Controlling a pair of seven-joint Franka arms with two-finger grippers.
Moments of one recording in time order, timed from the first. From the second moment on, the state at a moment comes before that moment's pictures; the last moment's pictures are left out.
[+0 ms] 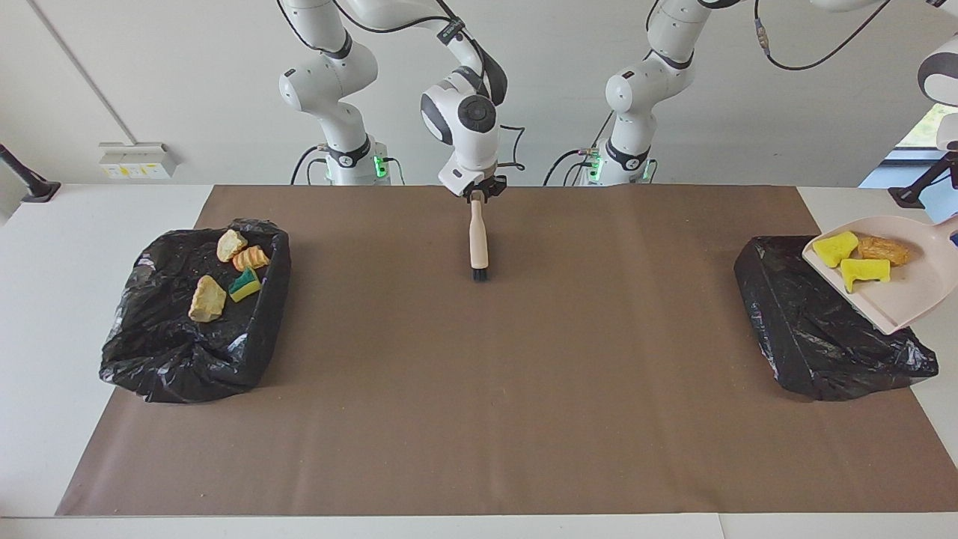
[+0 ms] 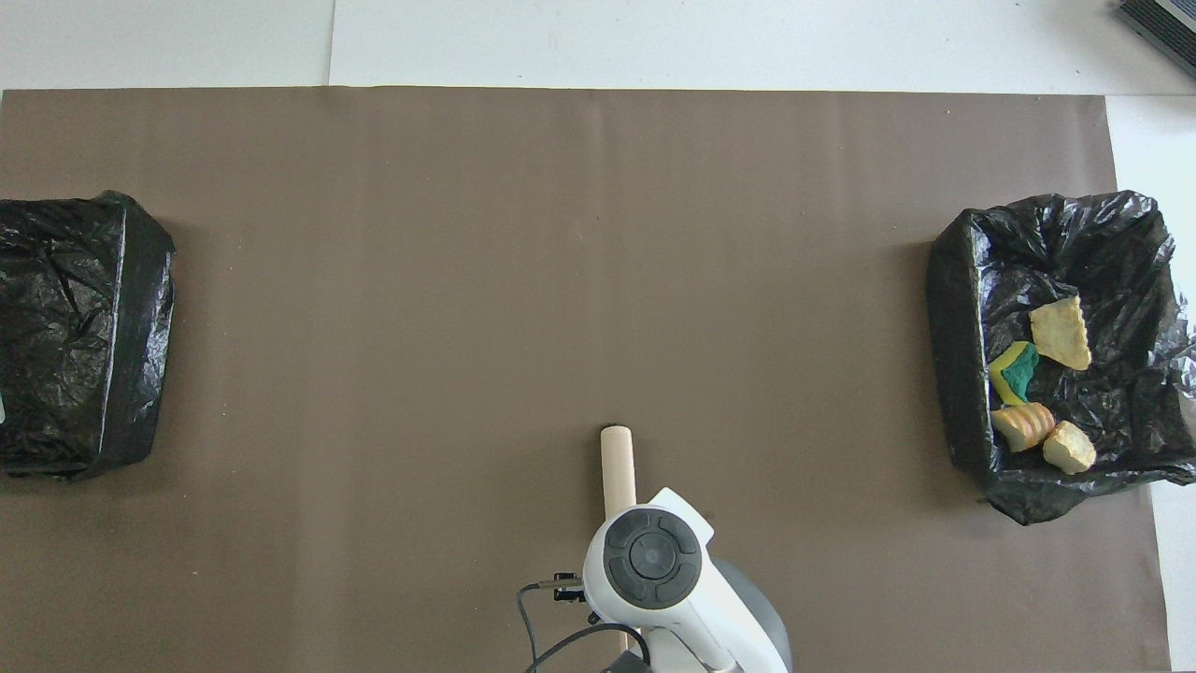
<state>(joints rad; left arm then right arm) 0.46 0.12 0.05 -1.68 0.51 2.08 1.73 0.66 -0.02 0.14 -2.28 0.27 2.10 0.65</state>
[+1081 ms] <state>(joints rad) 0.36 0.10 0.04 -1.62 0.86 2.09 1.59 0.28 -0.03 0.12 -1.92 0.09 1.91 0.47</state>
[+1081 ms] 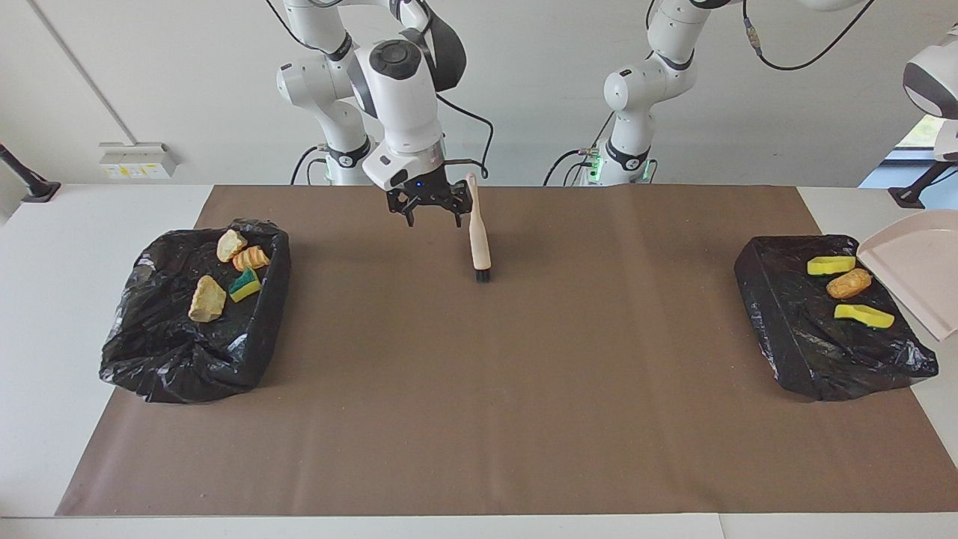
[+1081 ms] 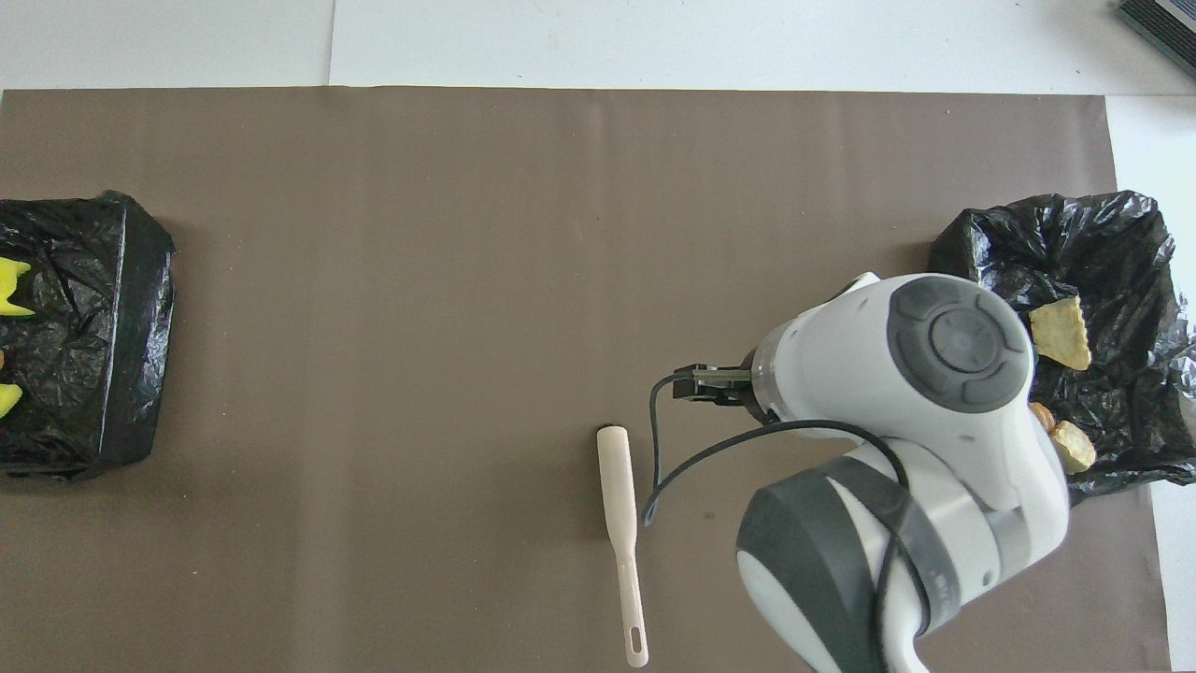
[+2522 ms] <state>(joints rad) -0.19 0.09 -0.01 -1.71 0.19 1.72 0.57 0.14 -0.11 -0.10 -1.57 0.01 1.43 0.13</state>
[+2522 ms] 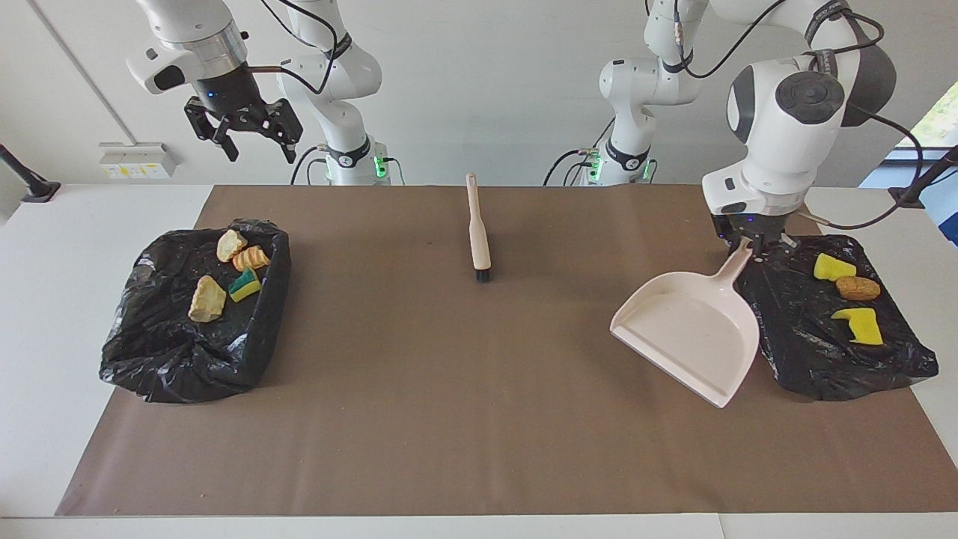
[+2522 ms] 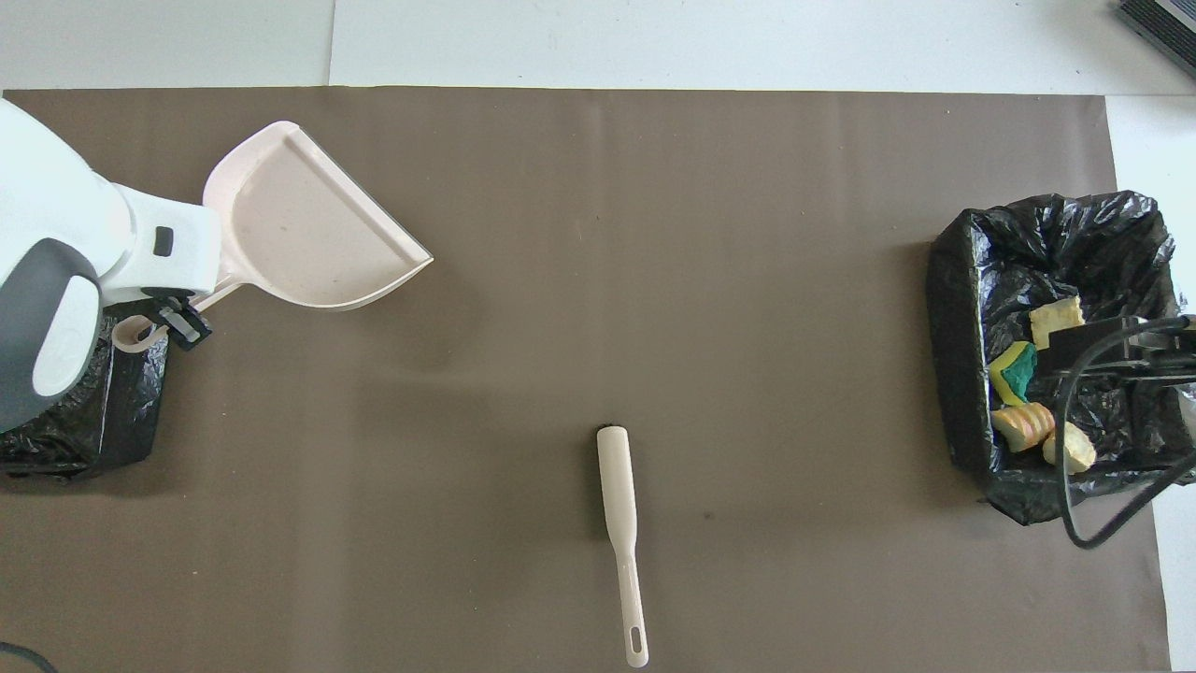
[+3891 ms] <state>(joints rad) -0.64 0.46 -0.01 -1.47 -0.05 1.97 -0.47 0.14 -0.11 -0.11 -1.57 0.01 1.43 0.13</state>
